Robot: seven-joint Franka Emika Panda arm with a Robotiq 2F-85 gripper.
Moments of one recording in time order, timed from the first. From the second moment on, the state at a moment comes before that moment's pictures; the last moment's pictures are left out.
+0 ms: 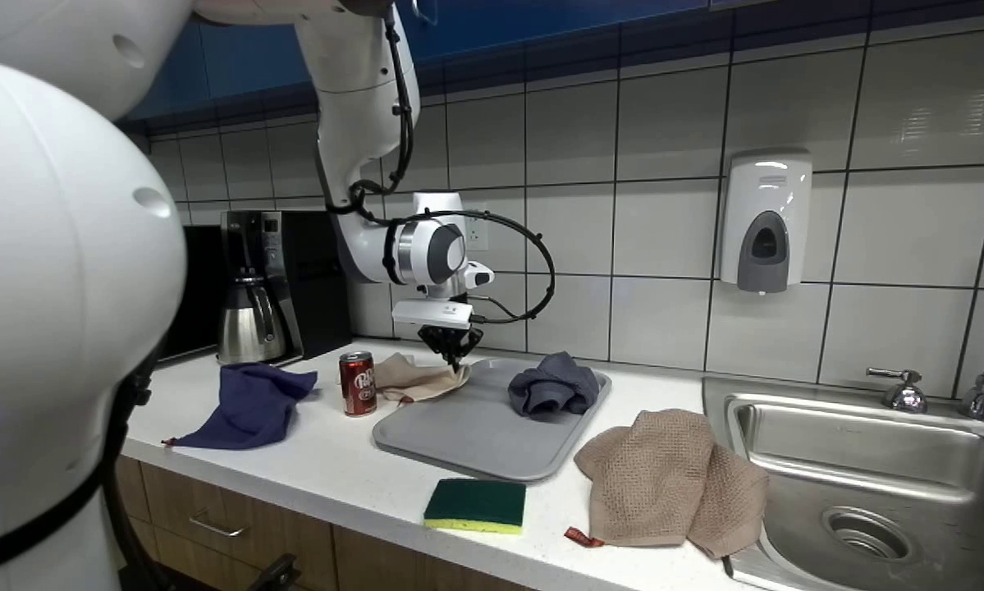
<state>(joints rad) 0.13 0.58 0.06 -1.94 0.01 2.80 -0.03</state>
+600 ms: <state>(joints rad) 0.15 0.58 0.06 -1.89 0.01 2.80 -0.03</state>
